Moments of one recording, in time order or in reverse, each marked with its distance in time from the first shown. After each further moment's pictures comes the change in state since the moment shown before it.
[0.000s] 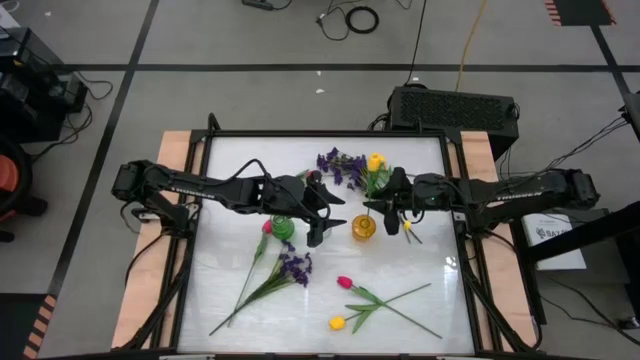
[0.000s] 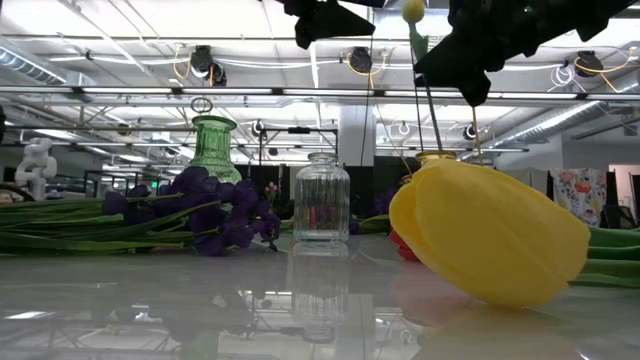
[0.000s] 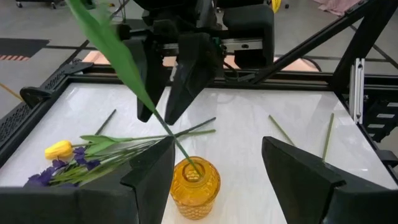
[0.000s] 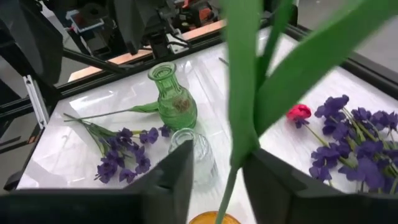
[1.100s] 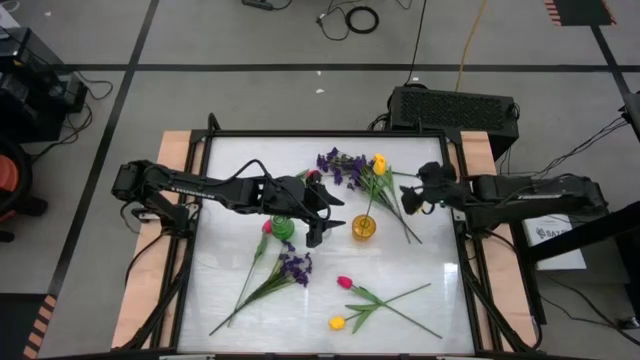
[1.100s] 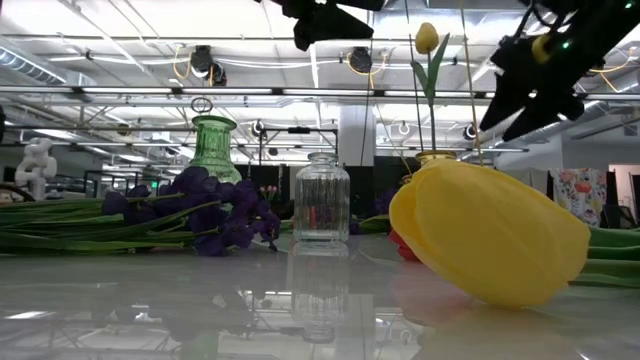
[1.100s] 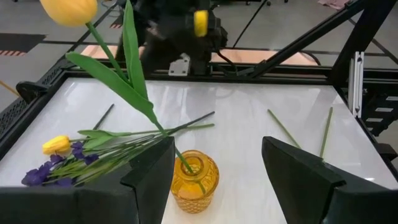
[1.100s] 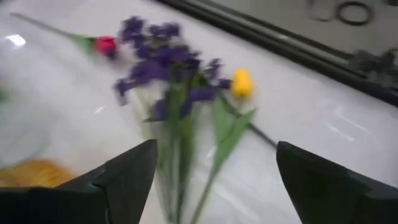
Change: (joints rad) left arm 0.000 0.000 0.000 -0.022 0.008 -0.001; right arm -0.036 -0.199 0.006 -0.716 0.465 0.383
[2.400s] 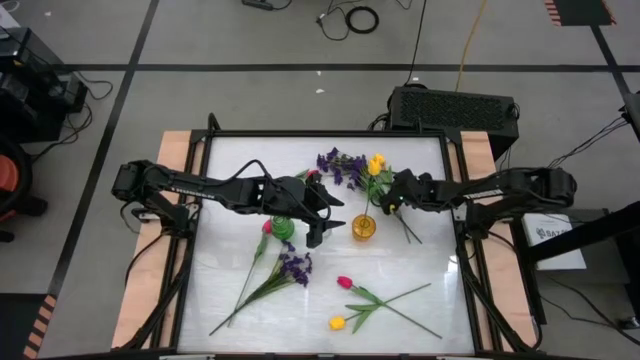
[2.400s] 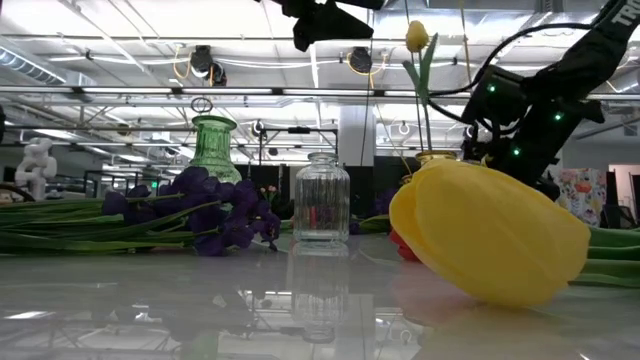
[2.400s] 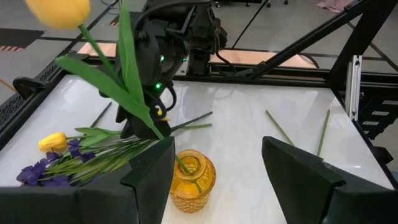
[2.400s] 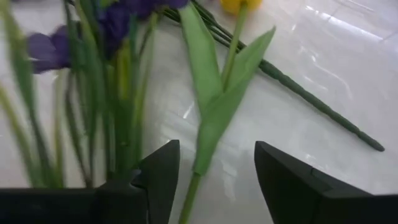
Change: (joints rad) left arm -0.005 0.000 0.000 0.000 0.000 -0.024; right arm -0.230 0.518 -0.233 0.589 -0.144 -0.057
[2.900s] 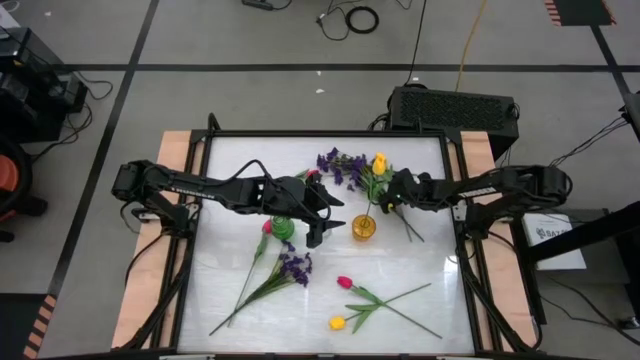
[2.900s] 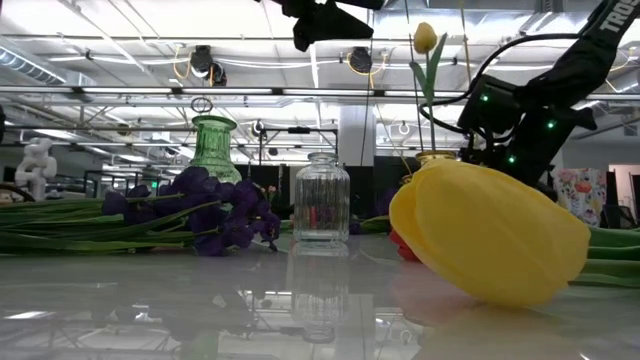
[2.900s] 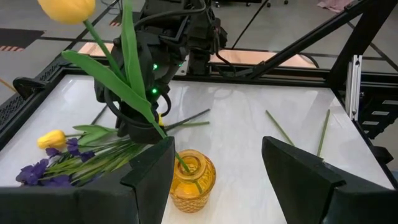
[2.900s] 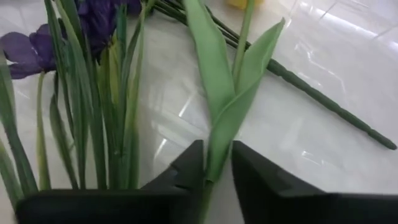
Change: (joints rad) left arm 0.000 0.000 0.000 0.000 0.000 0.001; right arm -0.029 0.064 0.005 0.026 0.005 -0.015
